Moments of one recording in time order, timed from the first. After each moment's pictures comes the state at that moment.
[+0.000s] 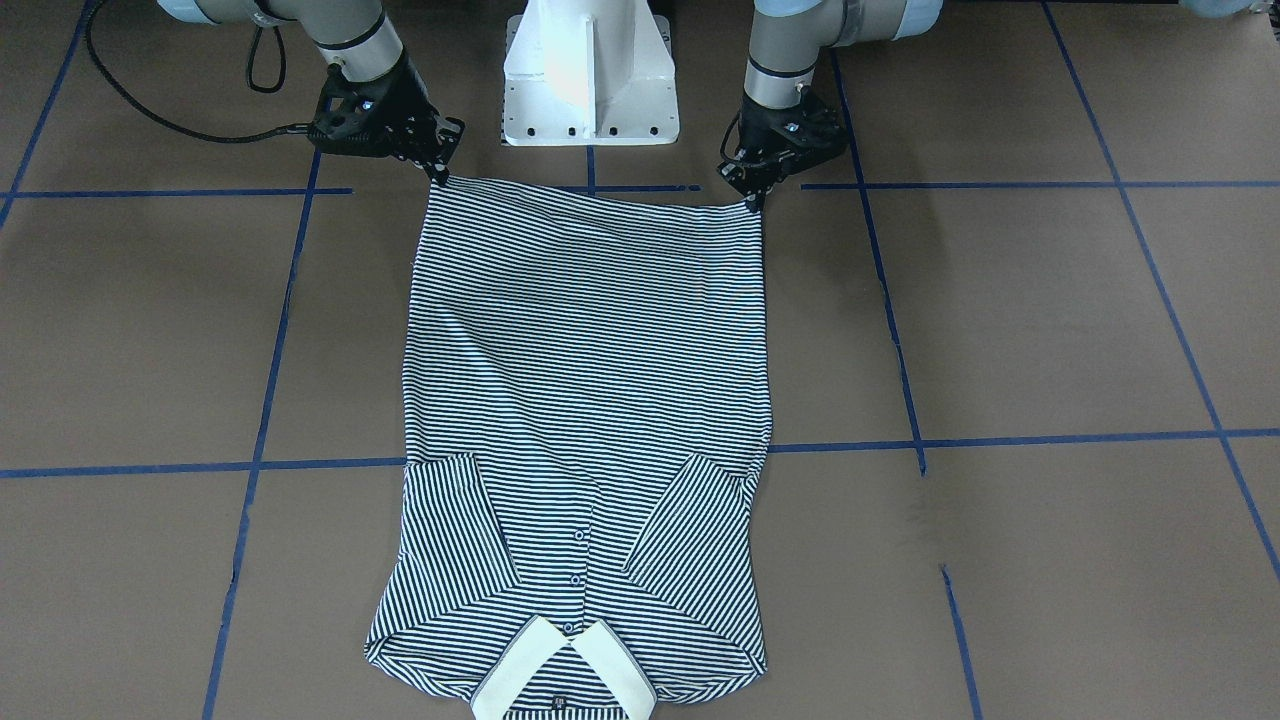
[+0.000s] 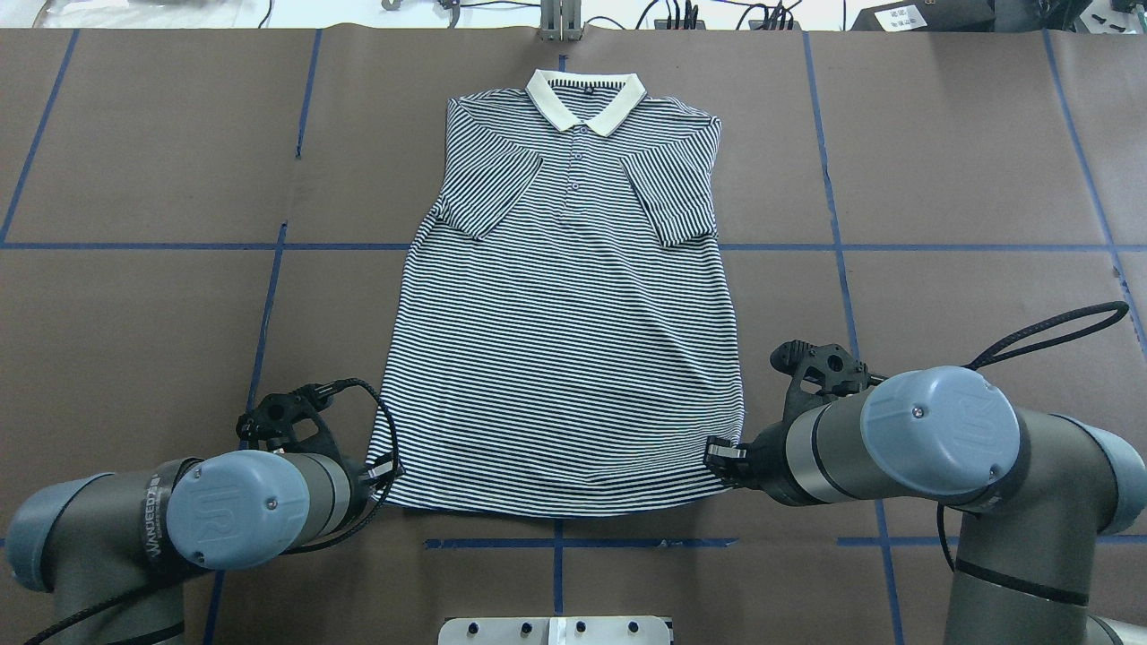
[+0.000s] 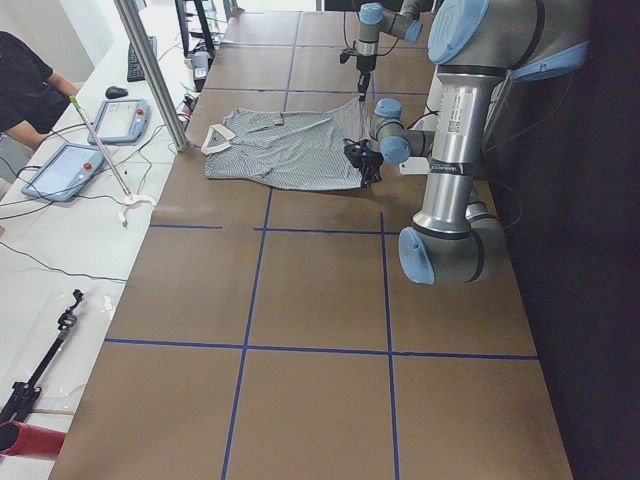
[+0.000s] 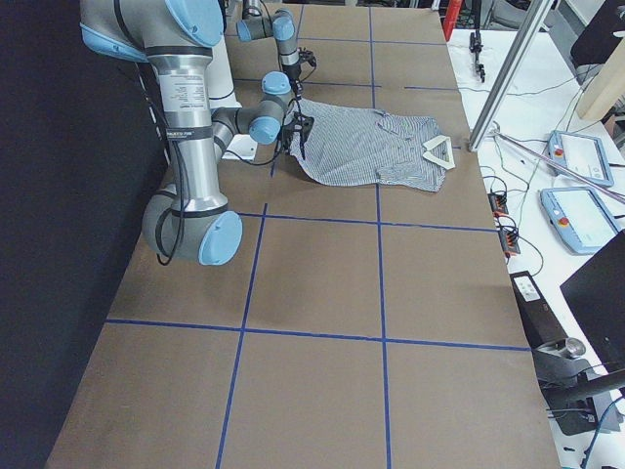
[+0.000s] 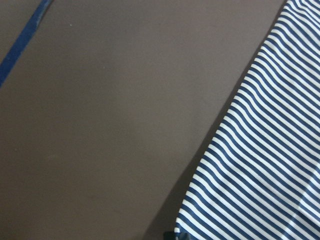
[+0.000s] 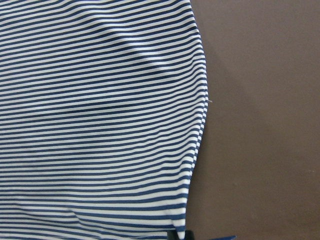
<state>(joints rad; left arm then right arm) -0.23 -1.81 -2.09 -1.61 -1.56 -1.88 0.35 -1.40 2.17 -1.39 1.84 1.65</state>
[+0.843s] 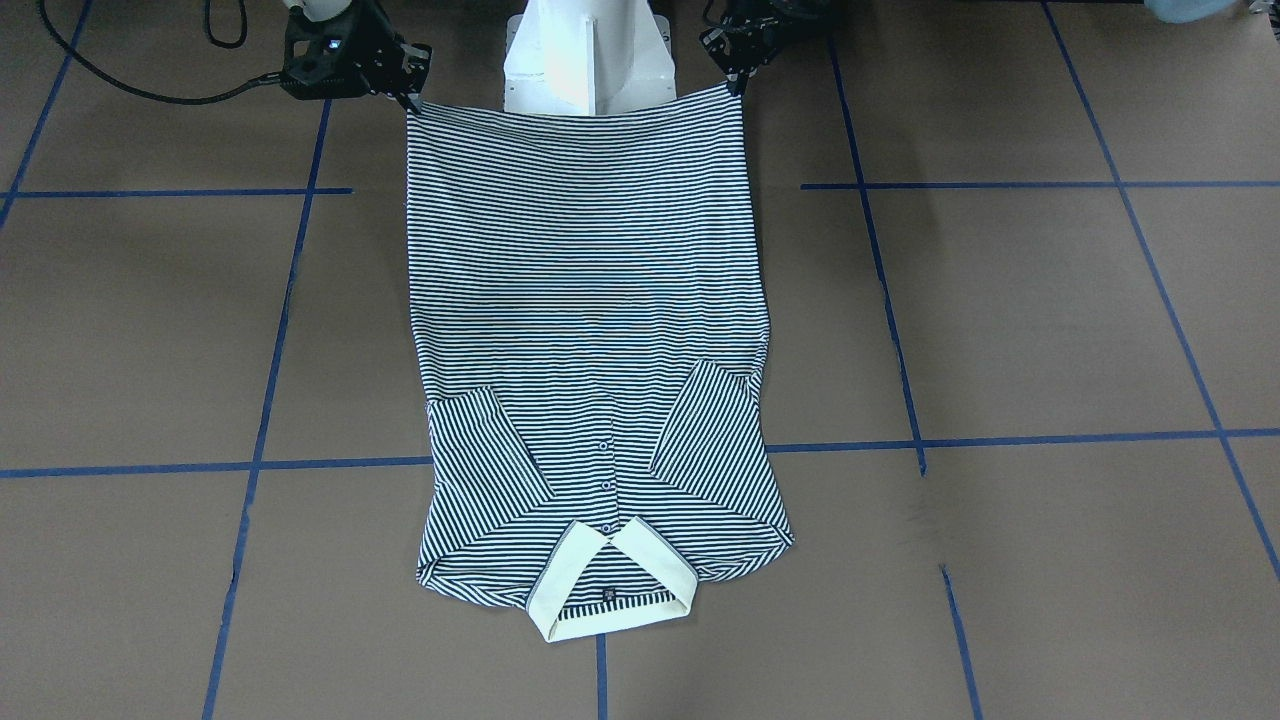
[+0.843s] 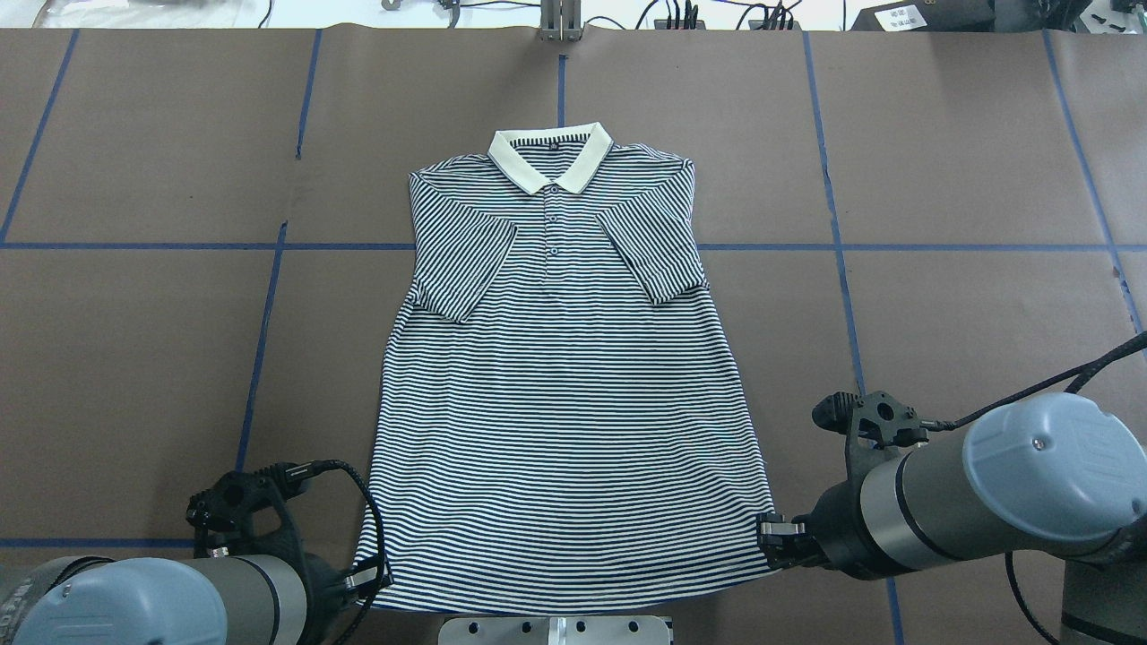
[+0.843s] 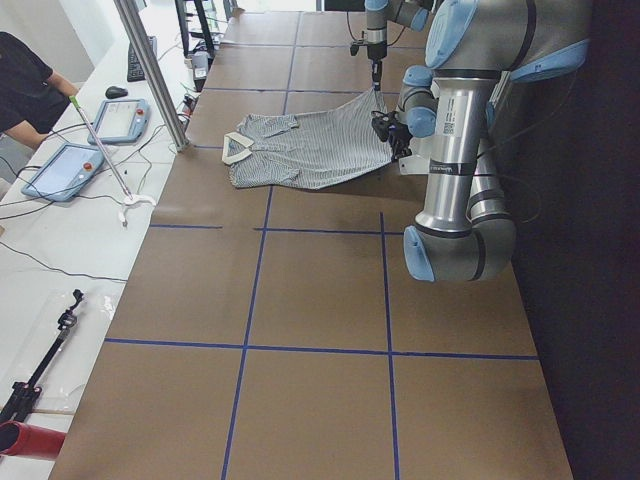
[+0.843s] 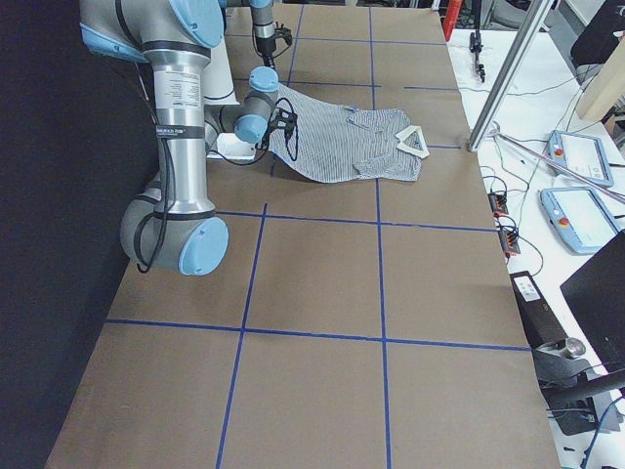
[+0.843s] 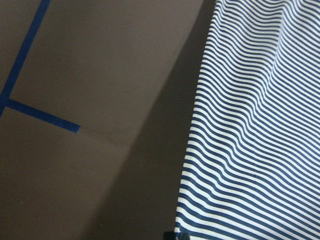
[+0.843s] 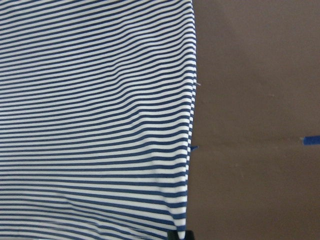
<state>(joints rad) -0.07 -1.80 -2.39 -1.37 -1.57 -1.89 0.29 -1.54 2.33 -1.39 1.97 1.56</state>
